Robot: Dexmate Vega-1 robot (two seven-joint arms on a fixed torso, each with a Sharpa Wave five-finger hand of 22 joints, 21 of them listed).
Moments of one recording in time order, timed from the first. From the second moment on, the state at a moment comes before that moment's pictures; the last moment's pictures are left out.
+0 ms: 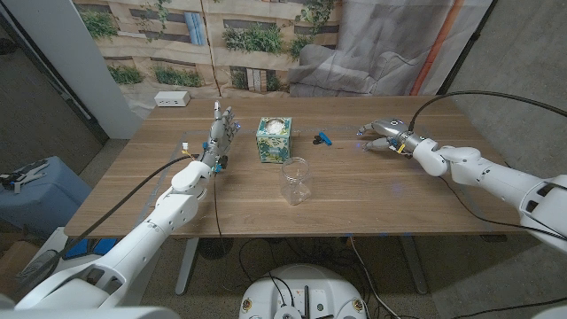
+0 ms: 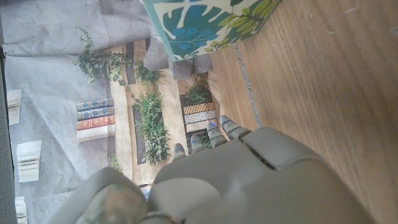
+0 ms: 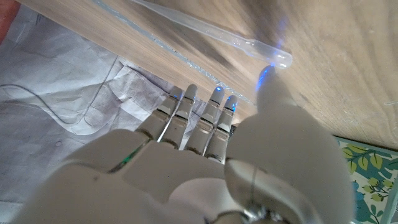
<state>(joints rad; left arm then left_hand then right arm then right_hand) 0.84 0.51 0.37 -1.30 -0.65 -0.29 -0.03 0.00 0.06 -0.20 0.16 0.33 -0.17 -0.22 0.20 0.21 -0.14 -0.14 0.21 0.20 -0.06 -0.04 0.19 0.19 -0.04 -0.04 0.22 0.20 -0.31 -0.75 -0.99 -0.85 -0.67 0.42 -0.43 0.95 -0.02 0.25 -0.15 0.19 0.54 -0.19 0.34 0.20 0.64 -0.17 0.17 0.37 0.41 -0.04 0.30 0.35 0.37 0.00 0.18 0.16</state>
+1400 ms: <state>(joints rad) 0.84 0.51 0.37 -1.30 -0.65 -0.29 -0.03 0.00 0.06 -0.20 0.16 0.33 -0.17 -0.22 0.20 0.21 -0.14 -0.14 0.21 0.20 -0.06 -0.04 0.19 0.19 -0.04 -0.04 0.22 0.20 -0.53 -0.72 -0.73 -1.03 -0.28 0.36 -0.30 0.74 0.02 0.21 -0.10 0.18 0.33 -0.07 0.21 0.19 0.37 -0.06 0.17 0.27 0.25 -0.01 0.22 0.33 0.38 0.02 0.19 0.16</state>
